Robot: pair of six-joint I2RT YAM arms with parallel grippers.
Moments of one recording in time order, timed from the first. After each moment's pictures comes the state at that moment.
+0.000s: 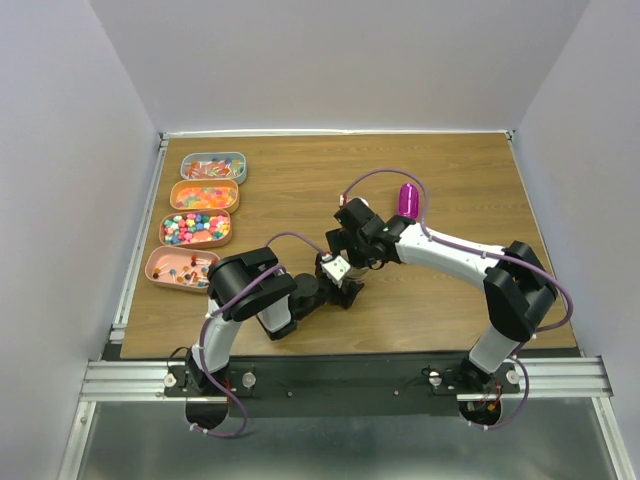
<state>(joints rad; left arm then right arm) -0.94 2.06 0.43 1.47 -0.10 -0.03 0.82 1.68 1.18 -0.56 0.20 0.43</state>
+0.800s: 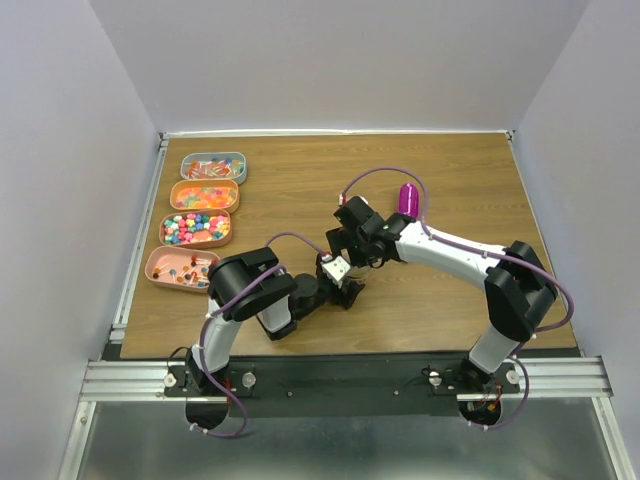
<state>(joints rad) -0.94 2.06 0.43 1.48 -0.09 -0.03 0.82 1.68 1.21 -0.60 0.19 0.41</state>
